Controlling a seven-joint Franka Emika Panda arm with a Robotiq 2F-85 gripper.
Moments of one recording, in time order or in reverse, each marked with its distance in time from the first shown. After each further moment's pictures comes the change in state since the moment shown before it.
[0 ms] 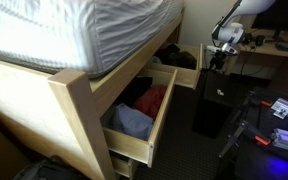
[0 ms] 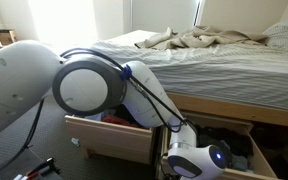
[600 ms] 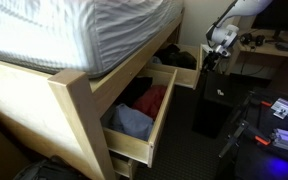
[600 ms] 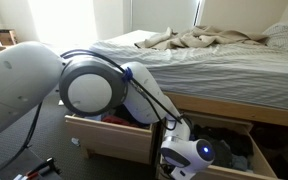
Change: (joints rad) arm 0.012 0.014 0.085 0.004 0.155 0.160 -0.057
